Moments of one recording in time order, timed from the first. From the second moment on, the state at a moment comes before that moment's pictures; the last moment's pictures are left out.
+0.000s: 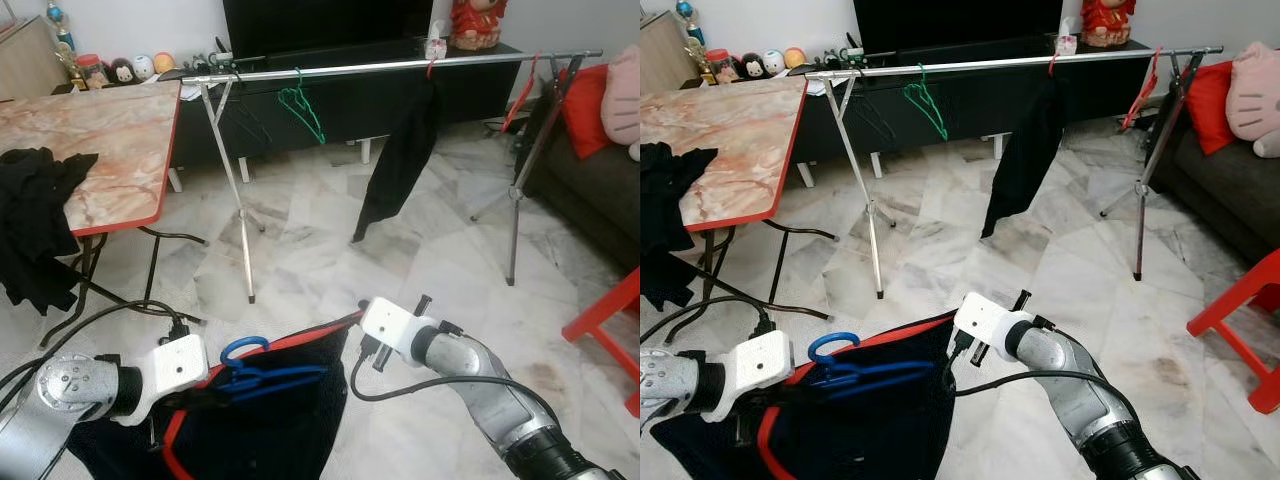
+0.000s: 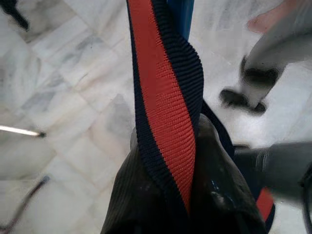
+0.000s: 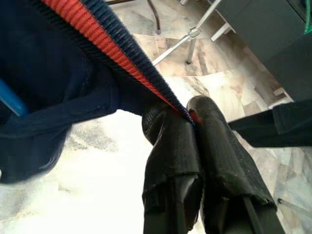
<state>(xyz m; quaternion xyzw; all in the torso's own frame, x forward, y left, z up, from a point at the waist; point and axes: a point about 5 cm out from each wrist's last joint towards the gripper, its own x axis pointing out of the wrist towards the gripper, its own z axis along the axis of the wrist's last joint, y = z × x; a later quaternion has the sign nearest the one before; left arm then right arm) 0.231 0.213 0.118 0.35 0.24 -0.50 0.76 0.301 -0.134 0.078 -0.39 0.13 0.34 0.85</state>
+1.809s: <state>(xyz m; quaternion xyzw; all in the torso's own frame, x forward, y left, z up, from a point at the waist) 0.239 0.172 0.105 0.28 0.17 -0.53 0.78 0.315 -0.197 0.079 -0.35 0.19 0.28 0.87</state>
